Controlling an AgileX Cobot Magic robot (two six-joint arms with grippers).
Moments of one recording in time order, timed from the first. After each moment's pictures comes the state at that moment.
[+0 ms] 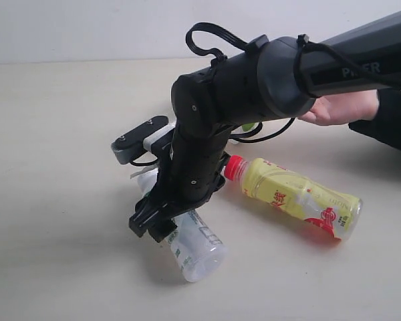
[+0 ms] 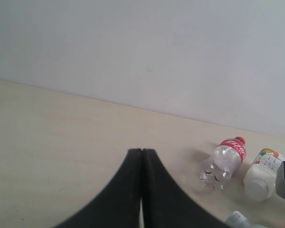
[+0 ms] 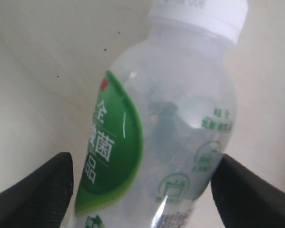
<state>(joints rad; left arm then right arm) -0.02 0.01 0.00 -0.01 0.15 -0.26 0.84 2.02 -1.28 0.19 0.74 -0.11</state>
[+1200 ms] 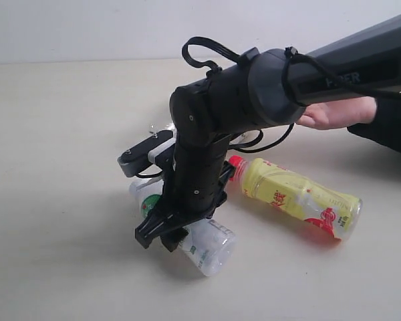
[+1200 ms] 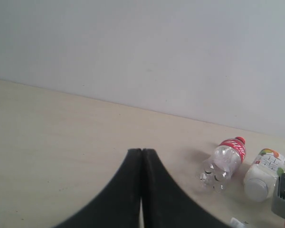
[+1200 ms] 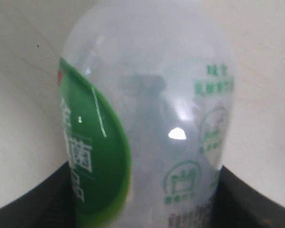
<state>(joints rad) -0.02 0.01 0.00 -0.01 0.15 -0.26 0.84 2.07 -1.28 0.19 0.80 -0.08</state>
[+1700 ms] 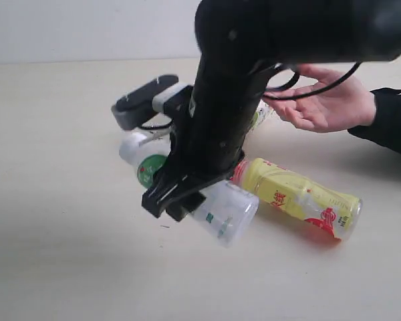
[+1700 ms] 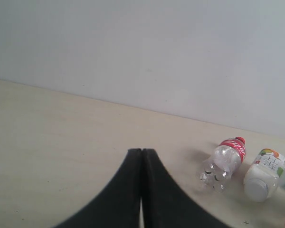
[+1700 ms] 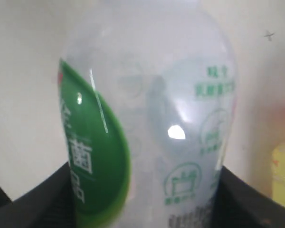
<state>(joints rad) -0.02 0.01 0.00 -0.01 0.15 -0.26 0.83 1.77 -1.28 0.16 0.99 -0.15</state>
